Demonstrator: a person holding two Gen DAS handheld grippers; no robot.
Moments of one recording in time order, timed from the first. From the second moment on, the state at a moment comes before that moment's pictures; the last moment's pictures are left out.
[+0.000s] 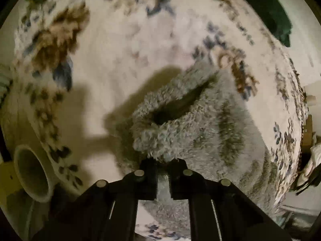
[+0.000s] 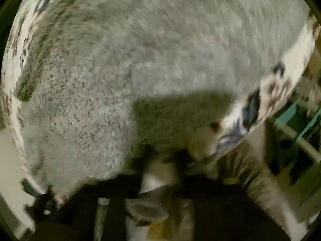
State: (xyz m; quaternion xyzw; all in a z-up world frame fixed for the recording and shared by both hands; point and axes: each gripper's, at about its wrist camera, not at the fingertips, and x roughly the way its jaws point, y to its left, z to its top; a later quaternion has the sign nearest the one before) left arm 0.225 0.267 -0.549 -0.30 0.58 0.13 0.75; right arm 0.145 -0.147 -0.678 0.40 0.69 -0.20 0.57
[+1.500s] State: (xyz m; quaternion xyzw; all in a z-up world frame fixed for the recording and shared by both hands) left arm 0.343 0.109 -0.553 -0.05 0.63 0.01 0.77; right arm 0.435 -0.078 -0.628 0.08 0.73 0.08 0.67
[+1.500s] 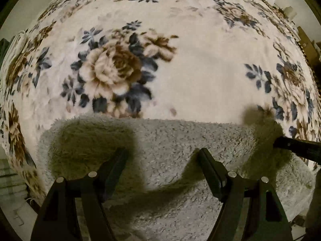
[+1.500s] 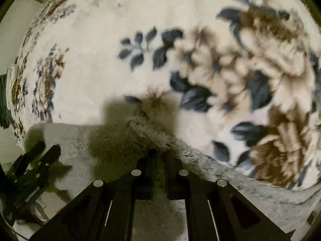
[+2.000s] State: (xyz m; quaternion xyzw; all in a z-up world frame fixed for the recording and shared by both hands) left arm 0.308 -0.005 -0.485 -0.01 0.60 -0.10 0.79; right arm 0.241 -0.320 -0.566 0.36 0.62 -0.11 0.69
